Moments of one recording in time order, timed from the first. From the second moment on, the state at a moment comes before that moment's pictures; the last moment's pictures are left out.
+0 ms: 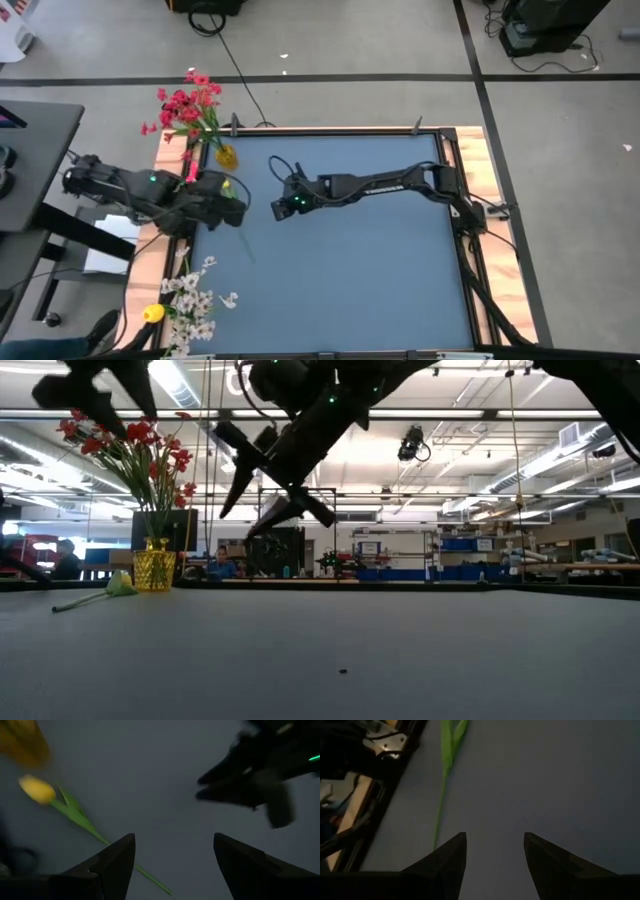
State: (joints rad) left arm -0.31 0.98 1.10 -1.26 -0.50 -1.37; right arm -0.05 2.17 1.74 -0.37 0.09 1.04
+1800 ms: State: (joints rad) left arm 0.11 1.07 0.39 -0.62 -0.26 -1.50; right arm -0.06 2.16 1.73 -0.54 0.05 0.89
